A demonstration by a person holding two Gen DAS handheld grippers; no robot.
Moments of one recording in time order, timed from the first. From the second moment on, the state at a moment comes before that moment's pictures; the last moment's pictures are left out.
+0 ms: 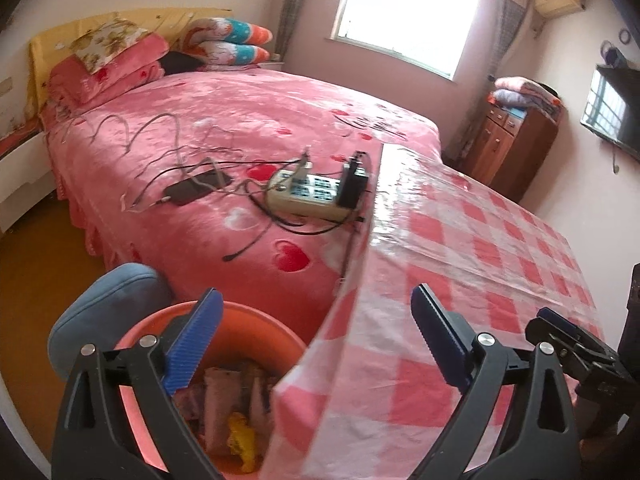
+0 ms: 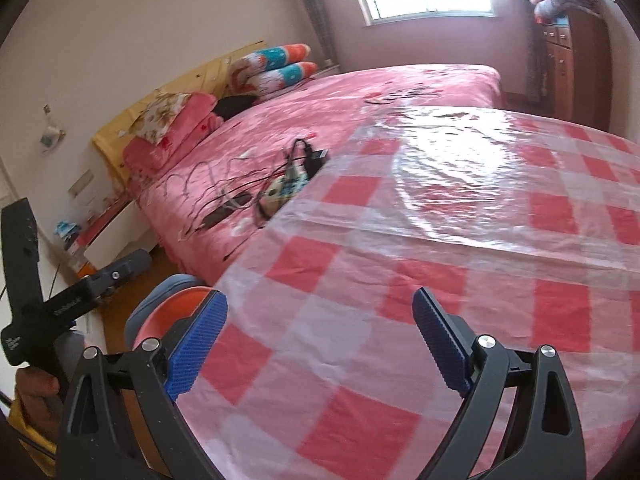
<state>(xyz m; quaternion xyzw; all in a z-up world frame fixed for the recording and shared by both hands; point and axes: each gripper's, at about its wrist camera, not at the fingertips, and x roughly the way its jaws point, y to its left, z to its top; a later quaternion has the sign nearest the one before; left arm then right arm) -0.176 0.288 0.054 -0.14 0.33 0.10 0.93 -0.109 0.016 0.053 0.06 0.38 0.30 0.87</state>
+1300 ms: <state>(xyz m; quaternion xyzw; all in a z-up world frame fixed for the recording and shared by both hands) -0.086 0.082 0.066 -0.06 0.37 -0.03 0.93 -0.090 -0.162 0.057 0.07 0.31 0.09 0.94</state>
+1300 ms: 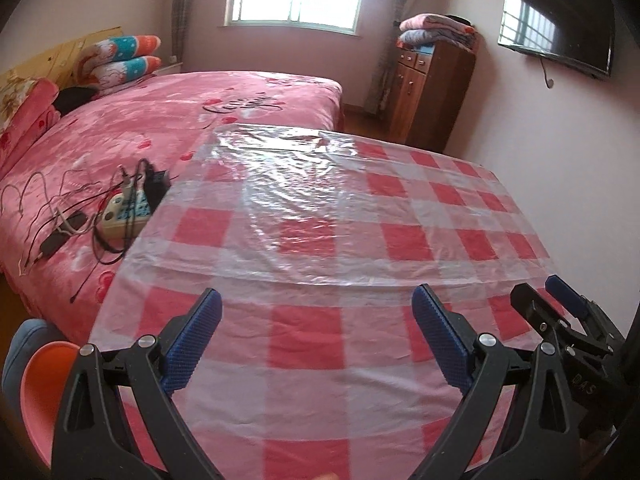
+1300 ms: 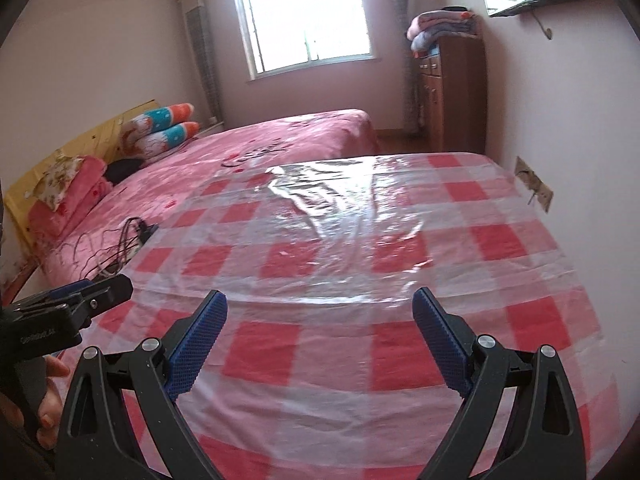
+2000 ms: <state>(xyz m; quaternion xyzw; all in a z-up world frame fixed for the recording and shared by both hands) -0.065 0.008 0.064 -0.01 0.37 -0.04 0.93 -0.096 -0.223 0.061 0.06 0.27 0.00 0.96</state>
